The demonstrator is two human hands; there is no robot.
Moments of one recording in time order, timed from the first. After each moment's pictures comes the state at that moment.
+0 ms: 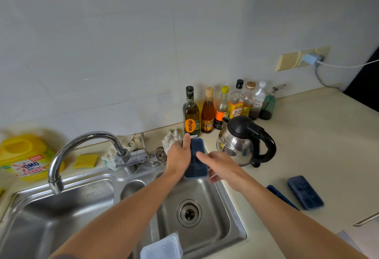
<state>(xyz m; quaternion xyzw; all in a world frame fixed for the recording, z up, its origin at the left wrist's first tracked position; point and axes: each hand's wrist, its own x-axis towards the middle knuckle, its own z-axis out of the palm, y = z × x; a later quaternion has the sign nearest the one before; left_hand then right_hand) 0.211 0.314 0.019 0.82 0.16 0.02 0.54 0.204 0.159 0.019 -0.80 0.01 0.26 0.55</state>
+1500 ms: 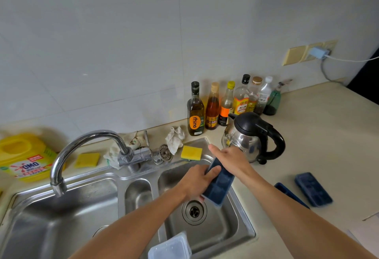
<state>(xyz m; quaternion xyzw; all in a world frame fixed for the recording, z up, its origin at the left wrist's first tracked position) 0.175 0.320 -0.016 0.83 -0.02 -0.23 0.51 0.231 0.165 -0.001 -0.91 0.02 0.13 0.39</state>
